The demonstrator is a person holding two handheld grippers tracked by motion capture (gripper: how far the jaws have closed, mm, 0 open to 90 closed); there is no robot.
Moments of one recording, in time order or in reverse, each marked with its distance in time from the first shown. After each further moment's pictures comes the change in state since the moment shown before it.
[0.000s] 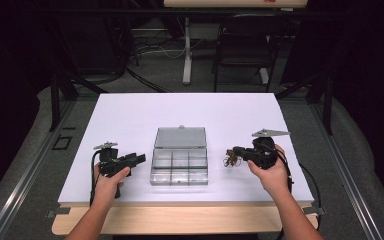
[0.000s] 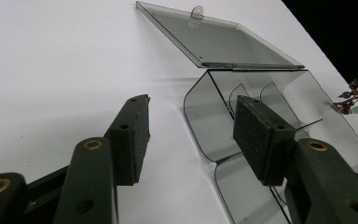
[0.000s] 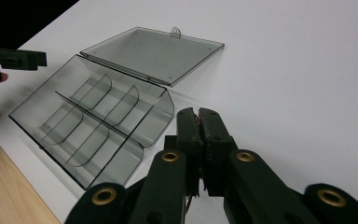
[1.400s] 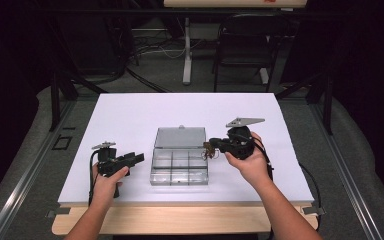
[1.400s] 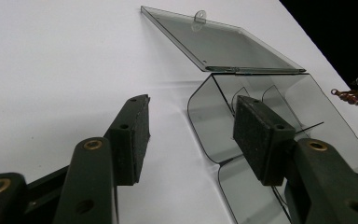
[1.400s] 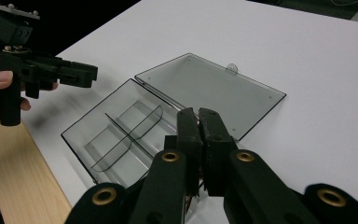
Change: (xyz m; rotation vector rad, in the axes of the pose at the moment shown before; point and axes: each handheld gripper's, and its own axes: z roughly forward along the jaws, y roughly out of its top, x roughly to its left) left arm 0.002 0.001 -0.003 -0.014 0.002 -0.007; right arm 0.055 0.044 0.023 0.008 0.090 -0.147
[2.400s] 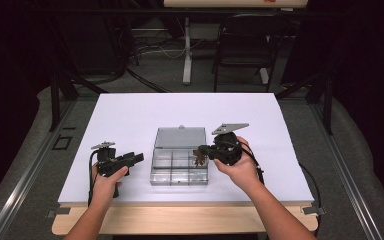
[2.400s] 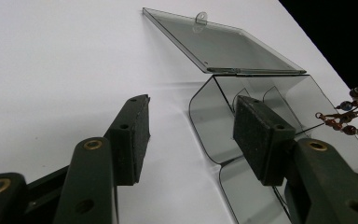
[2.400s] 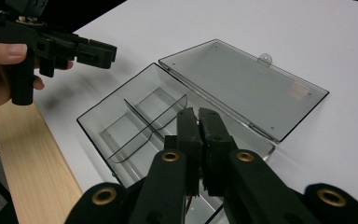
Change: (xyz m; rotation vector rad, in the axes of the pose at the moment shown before) left arm 0.001 0.000 -0.001 -0.001 0.004 0.002; right arm 0.023 -0.006 0.023 0.053 0.046 -0.054
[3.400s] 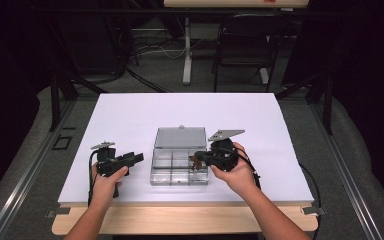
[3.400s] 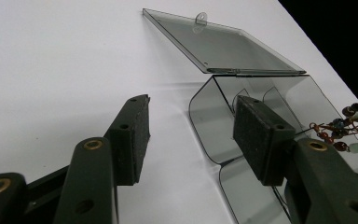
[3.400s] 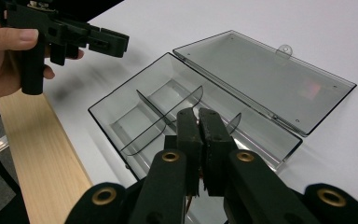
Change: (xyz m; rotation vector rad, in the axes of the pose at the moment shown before) left arm 0.000 0.000 0.000 -0.004 0.001 -0.004; right arm 0.010 -0.011 0.008 0.005 0.029 -0.011
